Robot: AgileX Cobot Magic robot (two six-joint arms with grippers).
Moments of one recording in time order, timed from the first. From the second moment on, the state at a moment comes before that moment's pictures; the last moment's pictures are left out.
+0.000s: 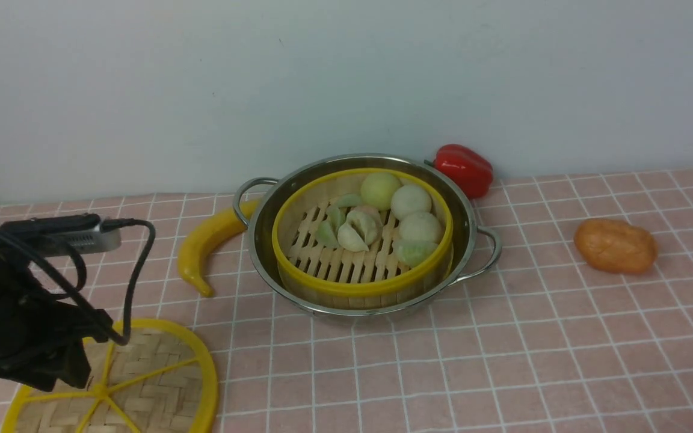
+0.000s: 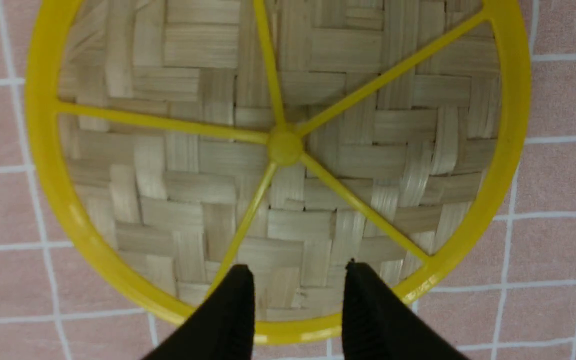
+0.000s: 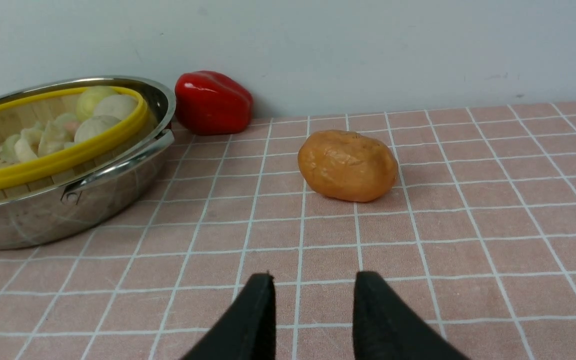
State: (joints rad) right arm 0.20 0.01 0.01 -0.32 0.38 0.54; left arm 0.12 1.55 -1.00 -0.09 1.07 0.14
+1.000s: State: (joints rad) right arm 0.20 0.01 0.01 -0.32 0.38 0.54; left arm 0.12 1.77 -1.02 -0.10 0.99 0.23
